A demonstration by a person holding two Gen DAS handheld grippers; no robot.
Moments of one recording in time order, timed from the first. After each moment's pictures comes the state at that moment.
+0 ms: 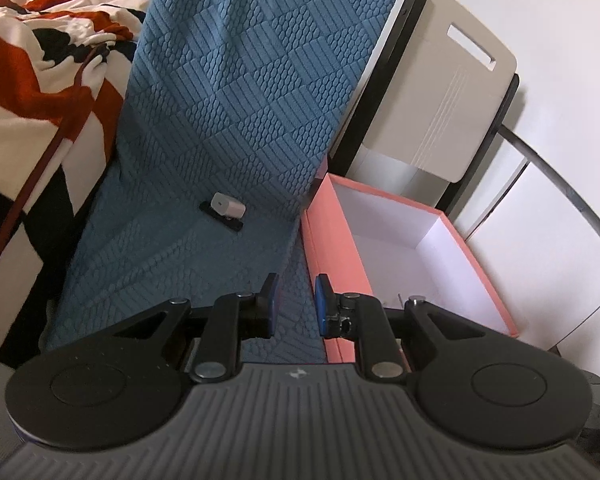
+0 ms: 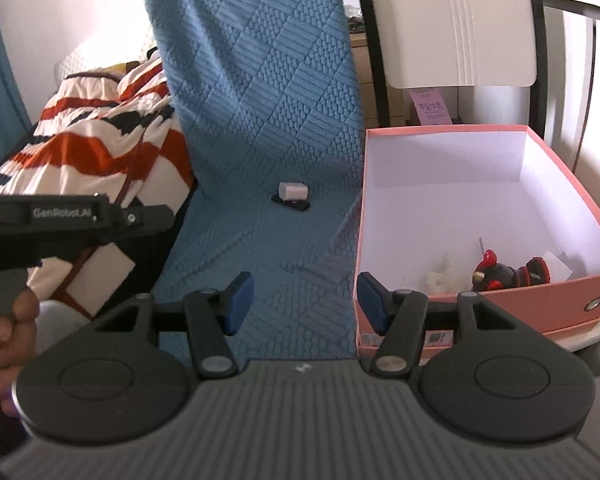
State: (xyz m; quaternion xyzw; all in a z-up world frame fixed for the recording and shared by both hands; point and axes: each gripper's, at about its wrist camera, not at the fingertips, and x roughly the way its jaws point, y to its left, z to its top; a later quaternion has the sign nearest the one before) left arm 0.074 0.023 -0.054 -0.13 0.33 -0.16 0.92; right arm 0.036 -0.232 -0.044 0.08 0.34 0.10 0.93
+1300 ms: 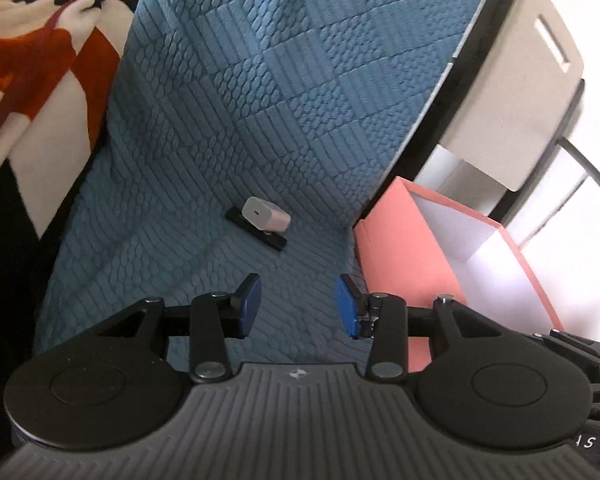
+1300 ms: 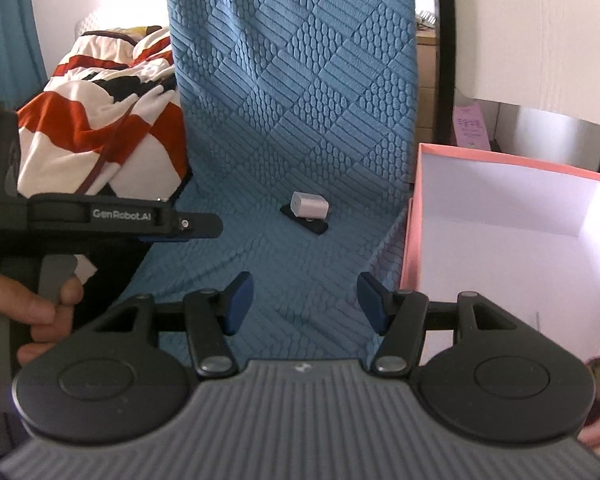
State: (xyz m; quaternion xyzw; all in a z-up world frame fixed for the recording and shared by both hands) left arm 0.233 0.065 -0.131 -0.16 0.36 -0.16 0.91; right arm 0.154 -0.191 -0.091 0.01 0.35 0.15 0.93
